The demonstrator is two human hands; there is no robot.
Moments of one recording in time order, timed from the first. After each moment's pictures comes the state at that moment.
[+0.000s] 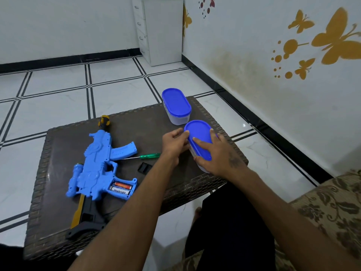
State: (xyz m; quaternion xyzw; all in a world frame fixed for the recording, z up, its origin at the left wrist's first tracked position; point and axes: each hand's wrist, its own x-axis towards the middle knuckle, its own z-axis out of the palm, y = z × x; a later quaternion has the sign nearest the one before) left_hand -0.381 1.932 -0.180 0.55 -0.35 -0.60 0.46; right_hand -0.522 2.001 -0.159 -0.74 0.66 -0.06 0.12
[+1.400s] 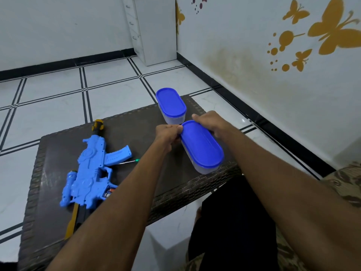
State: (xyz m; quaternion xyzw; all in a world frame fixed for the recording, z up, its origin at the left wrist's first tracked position) left_hand -0.383 1.882 -0.175 0.61 -0.35 -0.58 0.40; right_hand -0.529 1.886 -0.147 -0.46 0.72 -0.30 0.43
